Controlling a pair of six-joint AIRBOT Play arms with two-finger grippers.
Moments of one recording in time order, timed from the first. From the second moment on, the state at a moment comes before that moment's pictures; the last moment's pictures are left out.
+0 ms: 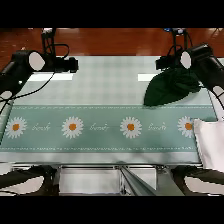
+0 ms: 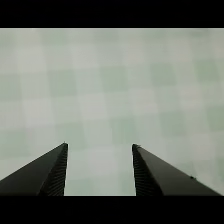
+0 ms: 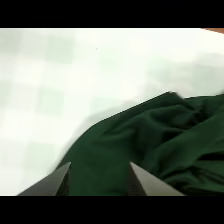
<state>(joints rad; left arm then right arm) -0.20 -1.39 1.30 1.45 -0.74 -1.63 0.19 -1.45 1.40 -1.91 0.84 1.84</state>
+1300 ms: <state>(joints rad) 0.03 -1.12 1.21 1.34 -1.04 -1.61 -0.15 -1.58 1.73 -1.30 1.00 1.51</state>
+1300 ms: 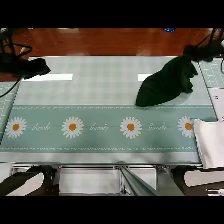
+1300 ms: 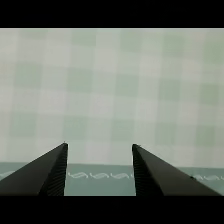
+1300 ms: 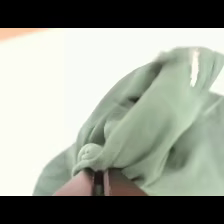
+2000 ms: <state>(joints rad) 0.02 -0.56 0.58 1.21 -0.98 -1.67 0.17 -1.21 2.06 -1.23 1.01 1.46</state>
